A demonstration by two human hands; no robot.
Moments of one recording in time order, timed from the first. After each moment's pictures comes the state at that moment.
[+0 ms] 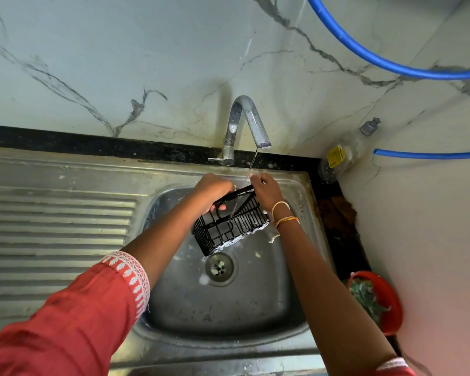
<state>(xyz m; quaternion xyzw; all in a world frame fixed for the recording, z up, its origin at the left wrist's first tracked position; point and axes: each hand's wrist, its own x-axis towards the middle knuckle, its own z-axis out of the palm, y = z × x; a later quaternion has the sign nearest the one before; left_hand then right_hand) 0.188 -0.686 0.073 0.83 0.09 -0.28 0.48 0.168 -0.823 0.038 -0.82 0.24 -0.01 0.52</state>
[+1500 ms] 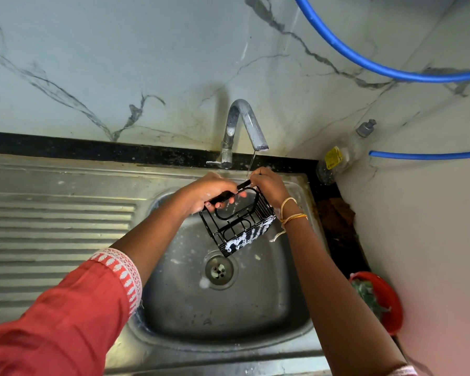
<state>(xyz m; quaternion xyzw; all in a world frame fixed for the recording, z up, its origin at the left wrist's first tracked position) 0.202 -0.670 0.062 0.75 -0.05 -0.37 0.55 0.170 -0.830 0.067 -0.80 0.16 0.00 0.58</state>
